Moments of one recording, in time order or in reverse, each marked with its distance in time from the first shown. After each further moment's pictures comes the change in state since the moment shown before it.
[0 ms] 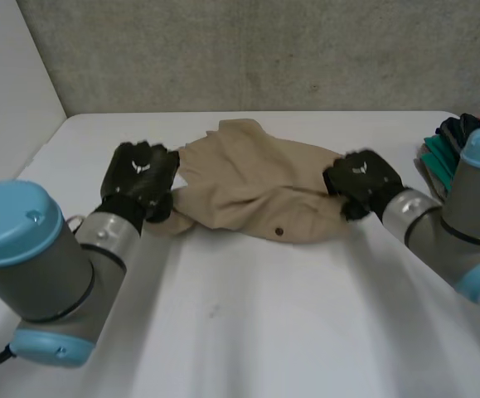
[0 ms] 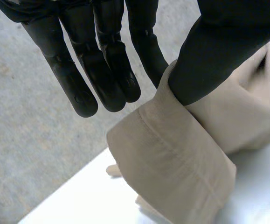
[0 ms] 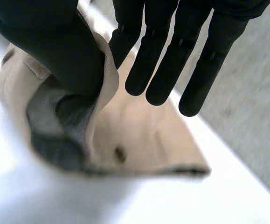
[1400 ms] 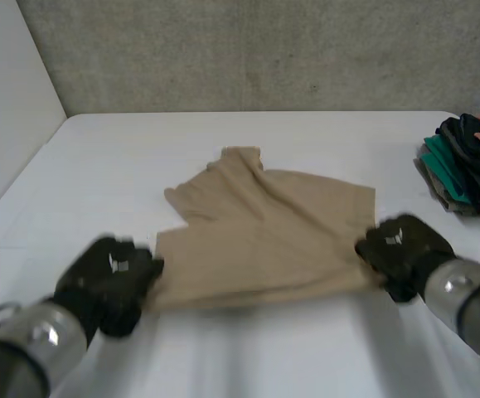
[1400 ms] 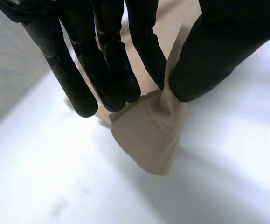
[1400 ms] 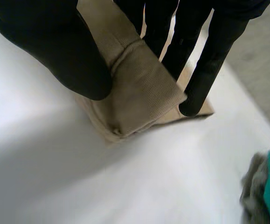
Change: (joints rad) left arm -0.039 0.342 -0.160 -0.670 0.015 0.153; right arm 0.061 -0.429 0.360 0.358 0.249 -0.192; left_hand 0.000 0.000 0.000 0.000 0.000; right_hand -0.026 -0.003 -0.008 0.001 -0.008
